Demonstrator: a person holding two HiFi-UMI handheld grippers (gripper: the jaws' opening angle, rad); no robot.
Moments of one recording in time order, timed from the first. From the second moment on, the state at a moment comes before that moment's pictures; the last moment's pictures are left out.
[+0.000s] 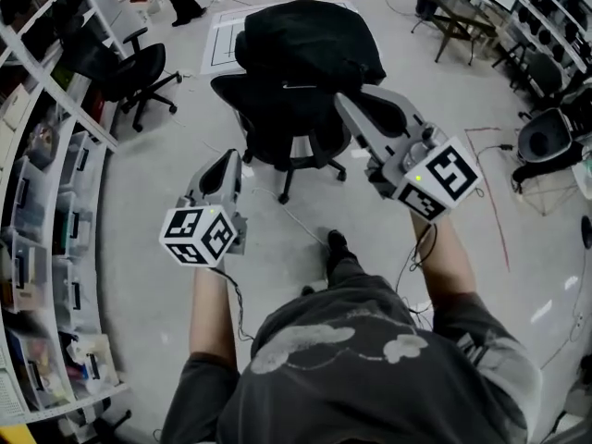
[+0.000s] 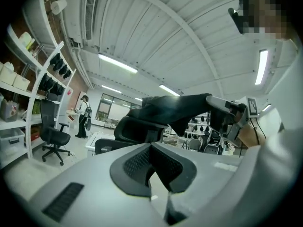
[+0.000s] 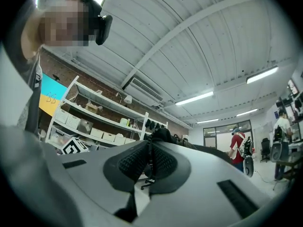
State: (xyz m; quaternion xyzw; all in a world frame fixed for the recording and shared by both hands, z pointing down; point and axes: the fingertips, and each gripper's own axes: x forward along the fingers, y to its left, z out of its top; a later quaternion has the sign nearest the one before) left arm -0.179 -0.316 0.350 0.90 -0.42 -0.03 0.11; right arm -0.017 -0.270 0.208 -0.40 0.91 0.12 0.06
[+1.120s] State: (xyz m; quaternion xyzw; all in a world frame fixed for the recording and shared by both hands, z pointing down) left arm -0.098 -0.244 0.428 0.89 -0.41 0.02 0.18; right arm 0.017 -0.162 0.359 -0.36 0.93 0.07 -0.08
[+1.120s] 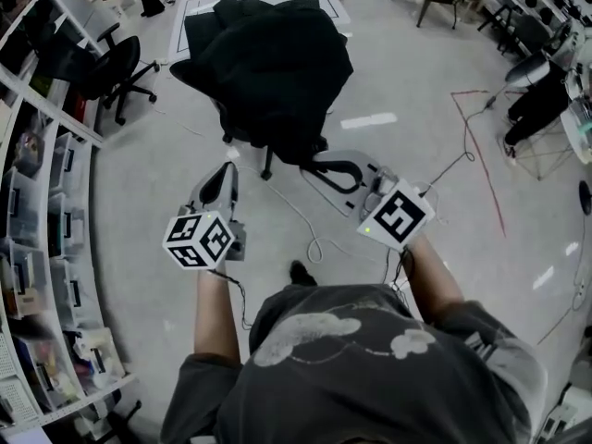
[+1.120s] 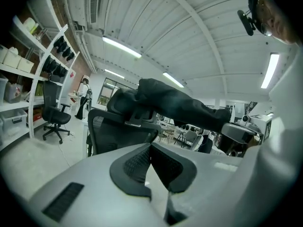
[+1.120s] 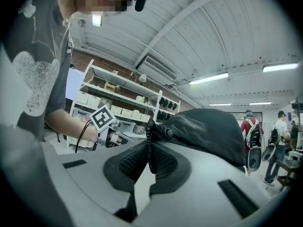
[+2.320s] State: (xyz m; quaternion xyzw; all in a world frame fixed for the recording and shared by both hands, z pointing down) left arm -0.038 -0.081 0.436 0.88 -0.43 0.03 0.19; right arm 0.140 -0.046 0.417 -0.47 0.88 -0.03 -0.06
